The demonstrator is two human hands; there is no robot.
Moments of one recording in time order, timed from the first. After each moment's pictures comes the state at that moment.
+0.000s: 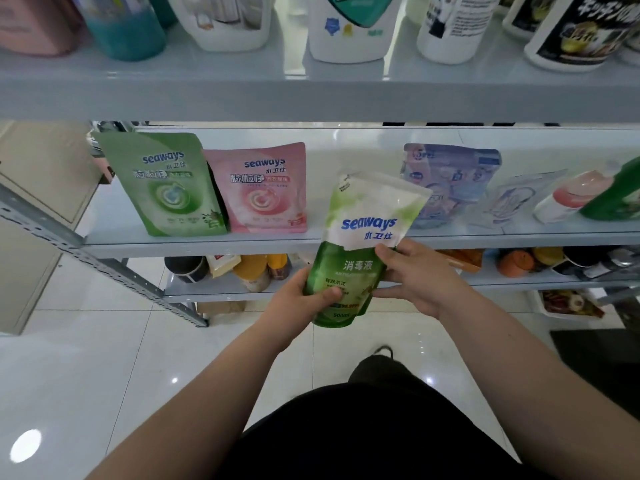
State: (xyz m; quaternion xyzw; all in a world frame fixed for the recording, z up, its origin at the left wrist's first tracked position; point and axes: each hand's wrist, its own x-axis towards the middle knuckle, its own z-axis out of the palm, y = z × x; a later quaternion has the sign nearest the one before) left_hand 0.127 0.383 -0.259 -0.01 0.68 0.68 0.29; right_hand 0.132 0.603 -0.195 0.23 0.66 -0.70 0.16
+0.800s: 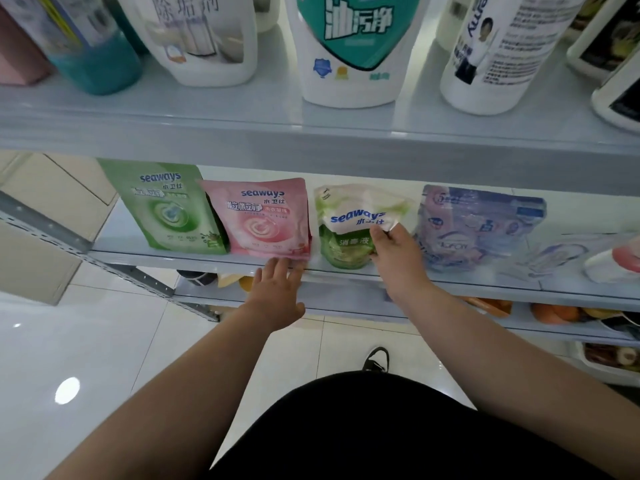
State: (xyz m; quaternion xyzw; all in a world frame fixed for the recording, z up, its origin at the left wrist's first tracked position) left_hand 0.017 0.387 -0.314 0.13 0.97 -0.01 0.19; right_hand -0.004 0.612 -0.250 0.19 0.76 -0.63 0.03
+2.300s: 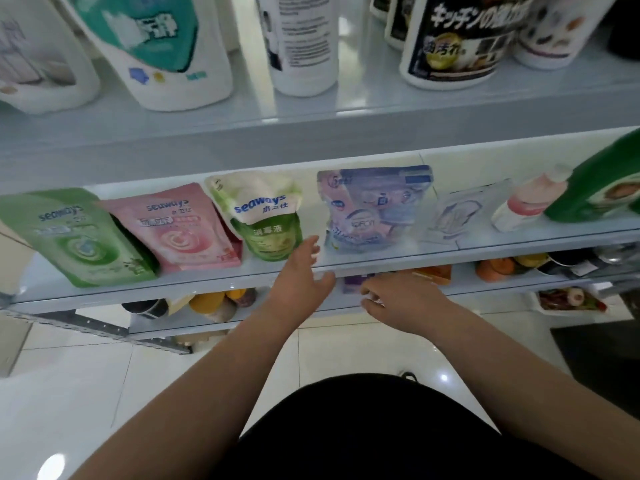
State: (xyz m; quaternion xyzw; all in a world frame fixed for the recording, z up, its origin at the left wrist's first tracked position) left_hand 0.045 0.541 -0.266 0.09 0.88 0.44 0.14; right_hand 0.105 0.749 -0.249 -0.08 0.97 -0.13 0.17
